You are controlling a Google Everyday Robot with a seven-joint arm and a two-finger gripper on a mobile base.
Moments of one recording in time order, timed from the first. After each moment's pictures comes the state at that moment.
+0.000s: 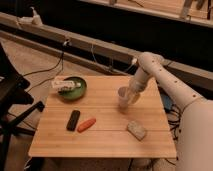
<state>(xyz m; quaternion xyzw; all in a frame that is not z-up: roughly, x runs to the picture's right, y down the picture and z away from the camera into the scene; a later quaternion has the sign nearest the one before) 0.155 0.074 0.838 -0.40 -0.22 -0.05 0.89</state>
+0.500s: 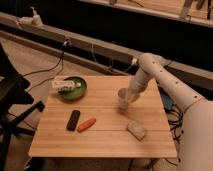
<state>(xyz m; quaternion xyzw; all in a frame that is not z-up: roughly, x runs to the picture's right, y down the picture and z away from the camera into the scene) 0.157 0.070 0.835 -0.38 -0.22 -0.04 0.90</state>
